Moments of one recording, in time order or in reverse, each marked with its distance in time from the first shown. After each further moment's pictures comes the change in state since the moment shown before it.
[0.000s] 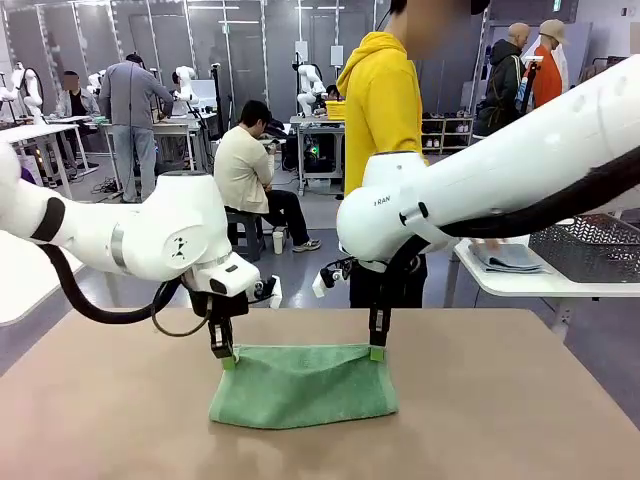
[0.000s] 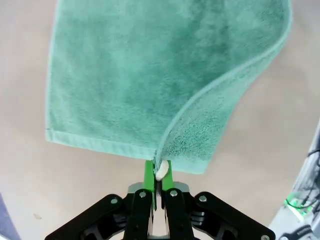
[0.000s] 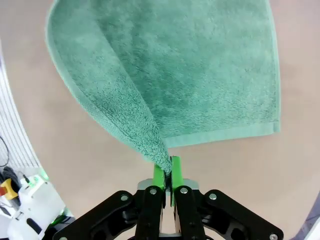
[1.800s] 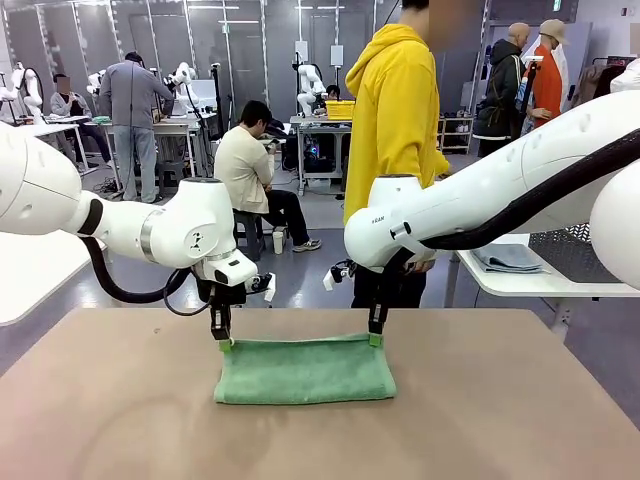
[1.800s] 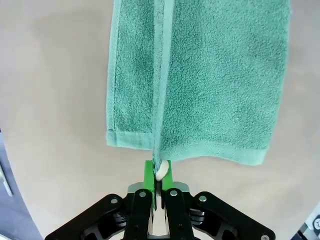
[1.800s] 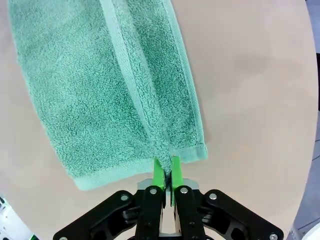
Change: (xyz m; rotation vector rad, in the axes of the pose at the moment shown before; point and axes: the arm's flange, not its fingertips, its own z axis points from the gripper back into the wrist) left arm -0.004 0.097 -0.036 0.001 0.066 -0.071; right arm 0.004 -0.109 -0.046 -0.053 -0.047 -0.058
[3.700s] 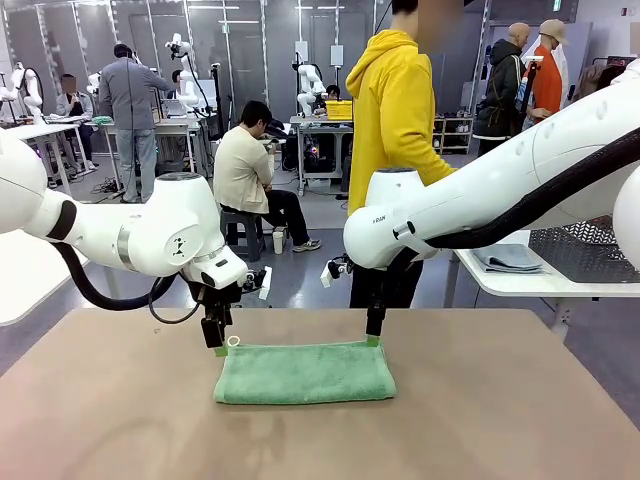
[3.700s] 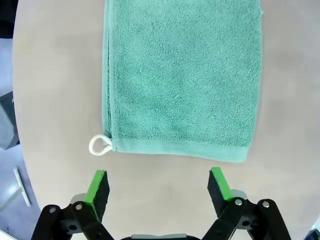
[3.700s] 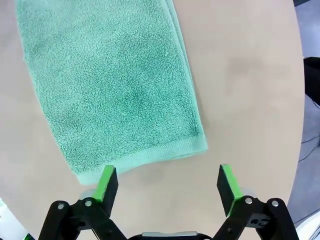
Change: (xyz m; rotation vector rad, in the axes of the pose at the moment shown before) left arm -0.009 -0.036 0.023 0.099 -0.083 -0.063; right arm 0.002 0.015 0.016 -0.060 -0.011 0.034
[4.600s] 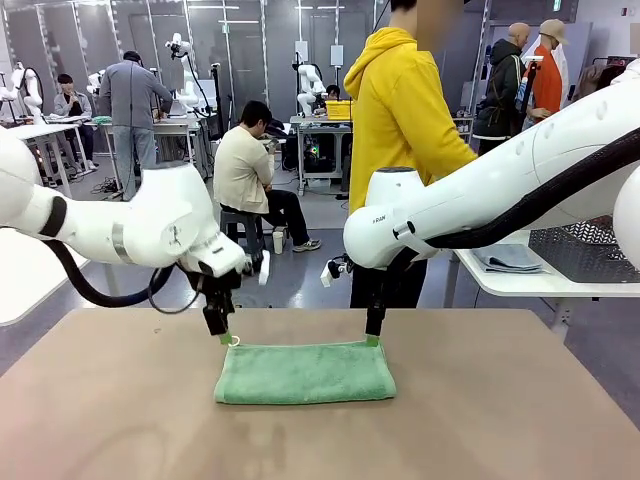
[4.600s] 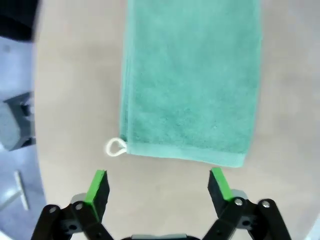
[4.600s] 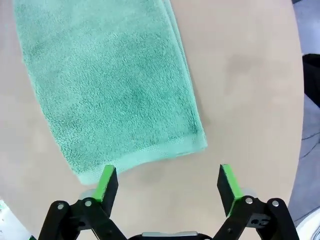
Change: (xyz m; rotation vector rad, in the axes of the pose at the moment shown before) left arm -0.003 0.005 0.040 0.042 -0.115 0.061; right arm -0.002 0.001 0.004 -0.008 0.003 -0.033
